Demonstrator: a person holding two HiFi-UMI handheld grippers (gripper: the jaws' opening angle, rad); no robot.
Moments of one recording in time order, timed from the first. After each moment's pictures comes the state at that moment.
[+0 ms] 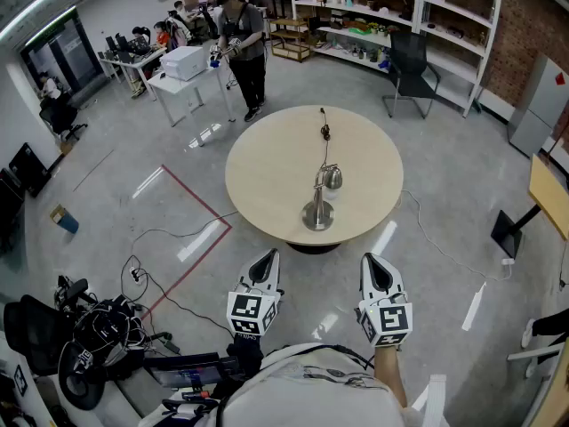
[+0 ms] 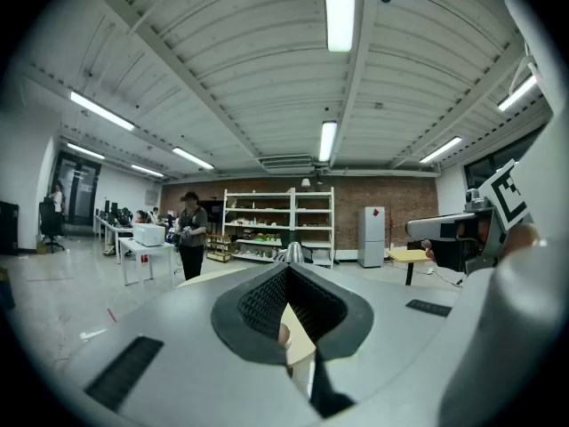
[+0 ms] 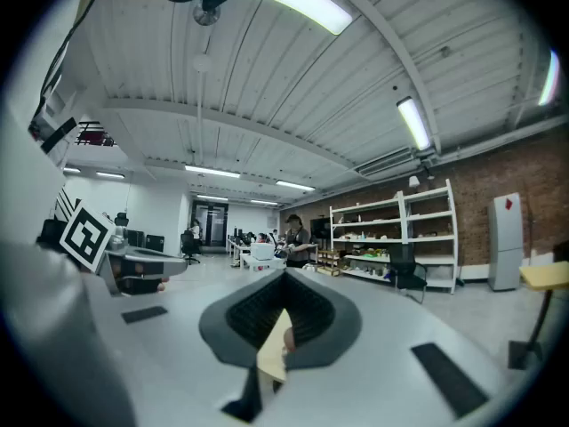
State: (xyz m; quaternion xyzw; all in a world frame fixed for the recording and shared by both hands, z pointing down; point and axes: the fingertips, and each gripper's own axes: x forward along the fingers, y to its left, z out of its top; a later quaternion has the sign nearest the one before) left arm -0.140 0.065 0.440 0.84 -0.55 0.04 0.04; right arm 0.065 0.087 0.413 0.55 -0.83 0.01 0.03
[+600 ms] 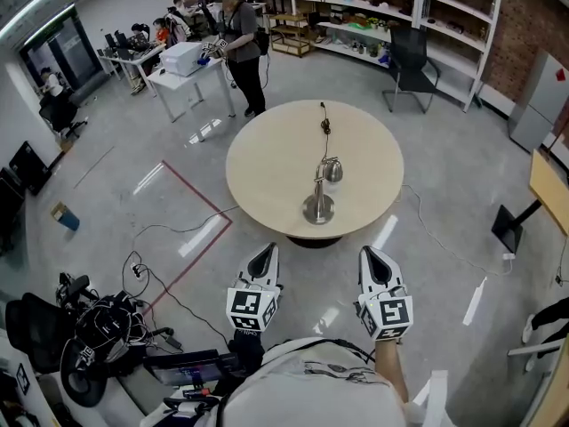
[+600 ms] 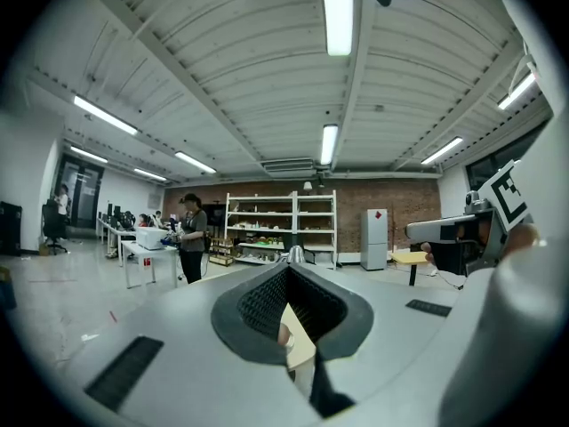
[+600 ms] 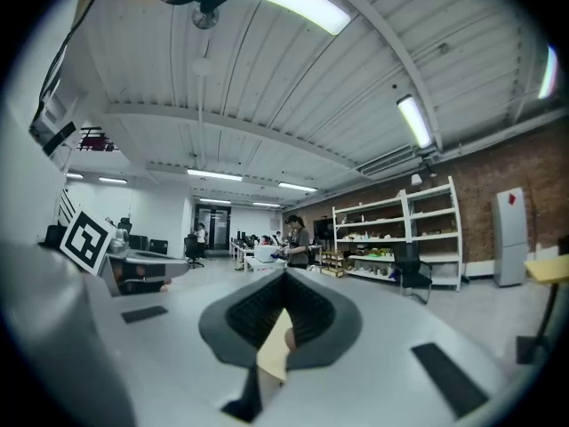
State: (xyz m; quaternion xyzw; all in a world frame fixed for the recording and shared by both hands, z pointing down) left arm -0.144 0.072 0.434 0.83 -0.55 0.03 0.03; right arm 0.060 0.090 0.411 0.54 -0.84 0.02 0.01
